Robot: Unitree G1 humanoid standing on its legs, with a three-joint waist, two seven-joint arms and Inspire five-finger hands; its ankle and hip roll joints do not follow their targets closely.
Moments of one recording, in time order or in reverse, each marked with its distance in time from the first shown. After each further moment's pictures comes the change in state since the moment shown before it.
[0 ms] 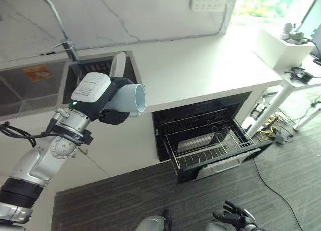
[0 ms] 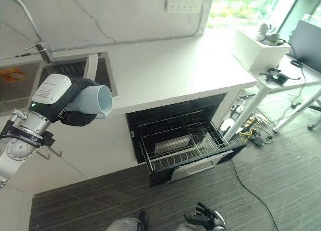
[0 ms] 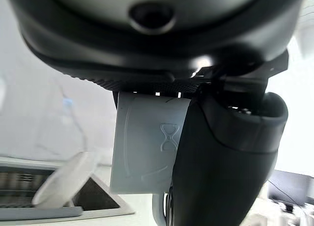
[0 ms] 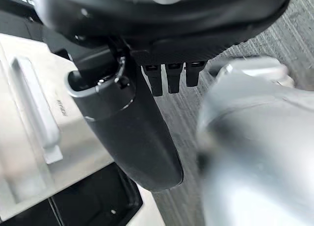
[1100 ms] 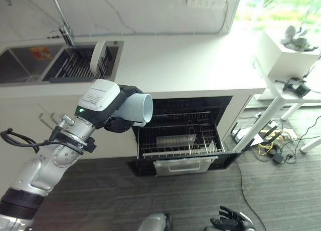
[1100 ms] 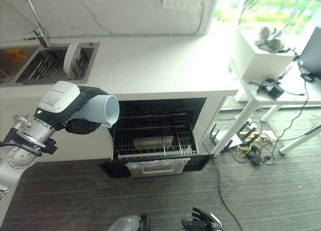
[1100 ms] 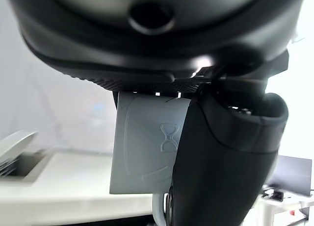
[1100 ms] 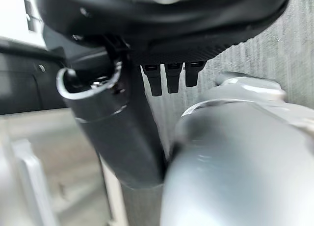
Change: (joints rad) left arm 0.054 -0.053 0.032 -0.100 0.094 -0.024 -0.058; right arm 0.030 -0.015 0.039 -0.061 -0.047 0.010 0.010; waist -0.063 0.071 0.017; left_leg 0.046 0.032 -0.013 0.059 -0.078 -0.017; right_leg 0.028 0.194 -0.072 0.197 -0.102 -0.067
